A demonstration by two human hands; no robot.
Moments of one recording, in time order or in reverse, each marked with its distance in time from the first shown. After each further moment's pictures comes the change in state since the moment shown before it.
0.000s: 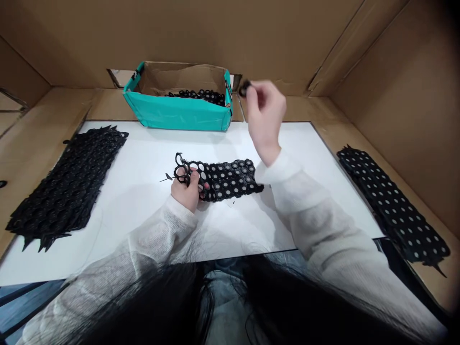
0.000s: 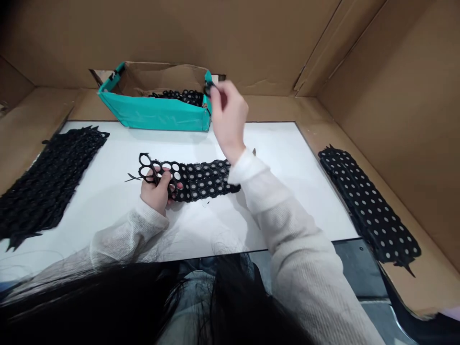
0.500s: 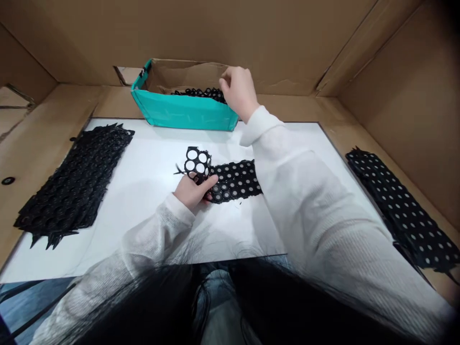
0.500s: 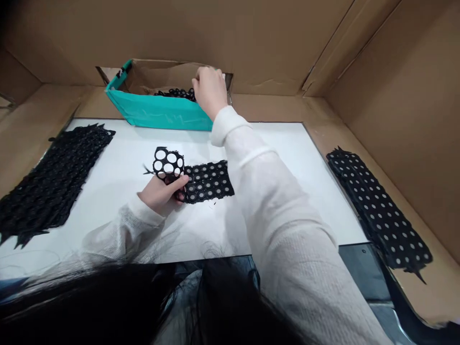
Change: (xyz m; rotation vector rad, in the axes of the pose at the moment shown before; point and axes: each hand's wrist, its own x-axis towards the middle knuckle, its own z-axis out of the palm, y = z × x) left_hand 0.006 0.024 -0.014 -0.066 -0.399 -0.239; right_hand 0.061 0.032 0.080 -0.319 -0.347 -0.015
